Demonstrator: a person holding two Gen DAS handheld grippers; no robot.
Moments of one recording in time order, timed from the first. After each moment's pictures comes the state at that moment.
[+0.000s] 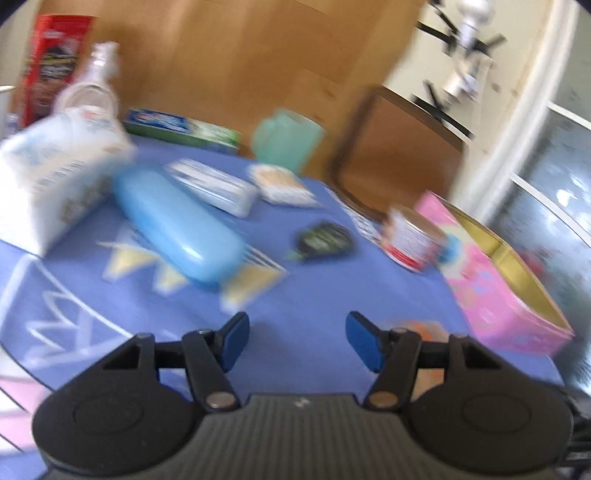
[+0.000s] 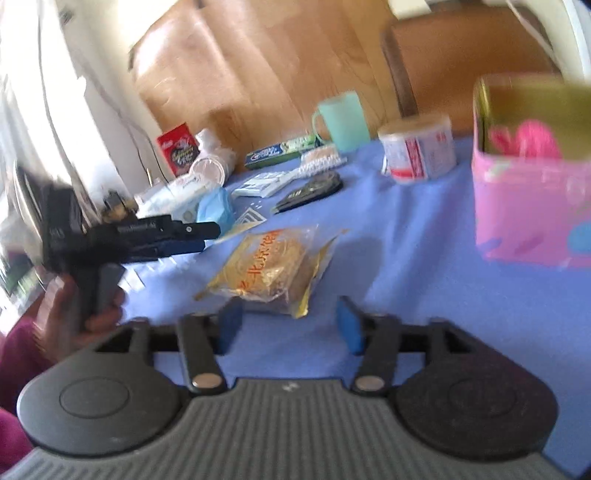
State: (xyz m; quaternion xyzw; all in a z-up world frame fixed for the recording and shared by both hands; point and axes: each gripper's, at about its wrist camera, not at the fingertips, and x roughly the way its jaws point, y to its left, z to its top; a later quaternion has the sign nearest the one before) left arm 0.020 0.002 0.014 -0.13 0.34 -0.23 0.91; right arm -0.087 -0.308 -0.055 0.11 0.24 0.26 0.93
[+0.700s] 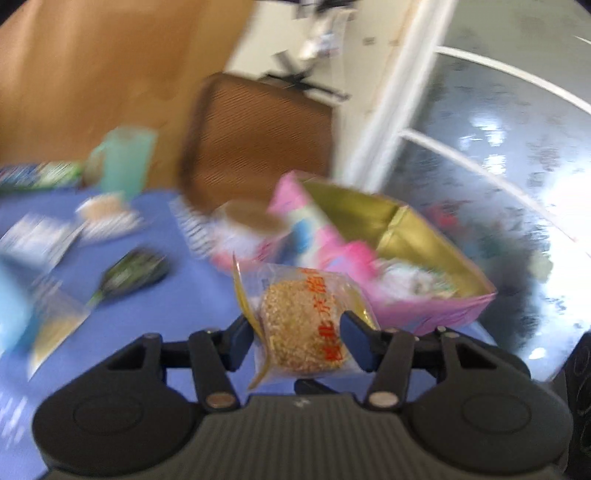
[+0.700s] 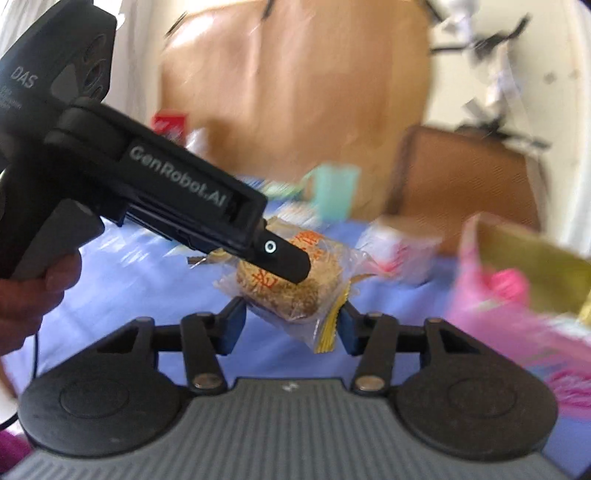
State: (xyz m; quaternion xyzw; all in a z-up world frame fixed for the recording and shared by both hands) left arm 0.007 -0.128 0.069 -0.05 0.30 -0.37 0.88; right arm -0.087 -0.291 -0.049 -0.08 0.11 0.18 0.98
